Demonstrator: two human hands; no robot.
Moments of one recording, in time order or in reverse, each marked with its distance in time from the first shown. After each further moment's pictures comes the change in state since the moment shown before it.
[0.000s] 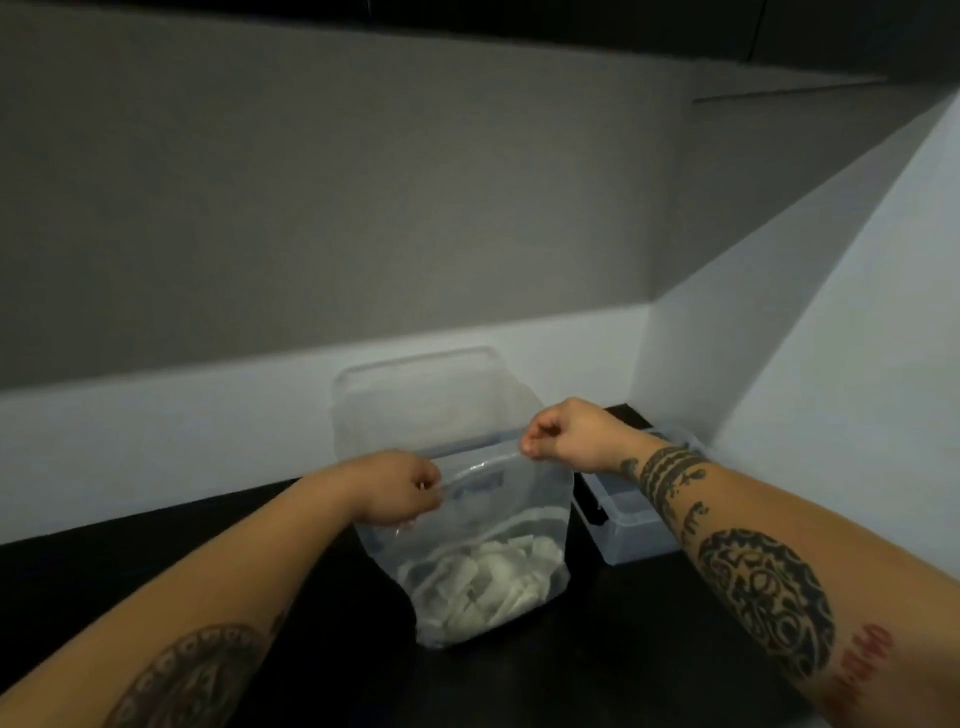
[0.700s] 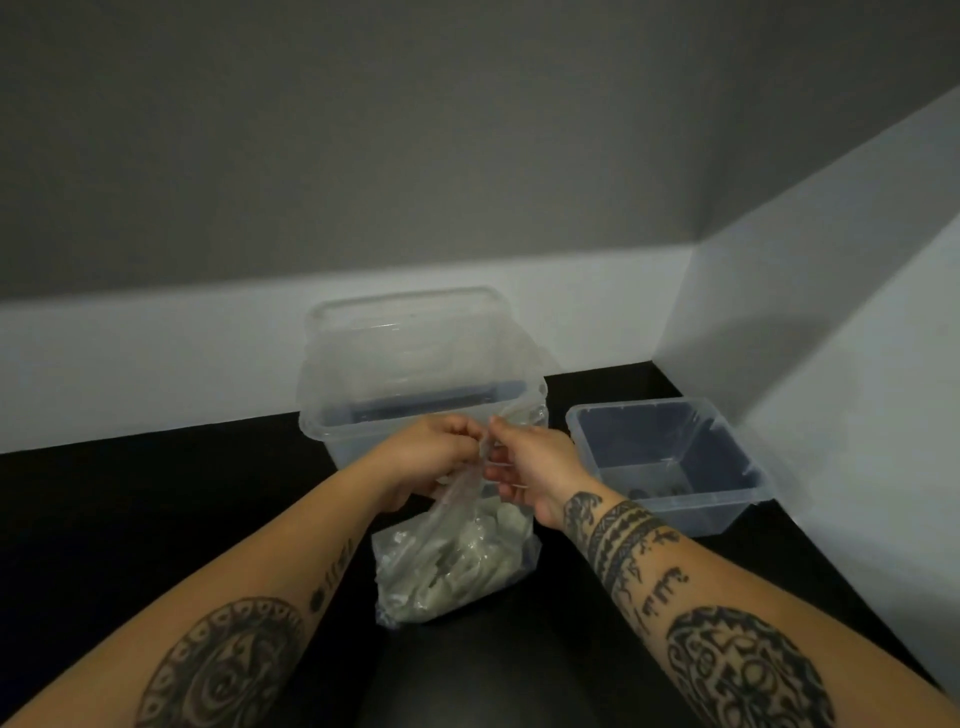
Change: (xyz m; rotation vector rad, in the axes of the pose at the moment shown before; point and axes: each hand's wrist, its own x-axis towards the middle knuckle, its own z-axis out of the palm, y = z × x) left_hand 0.073 0.066 0.051 -1.029 0.069 -0.215; right_hand 0.019 0.036 0.075 1.062 0.055 0.529
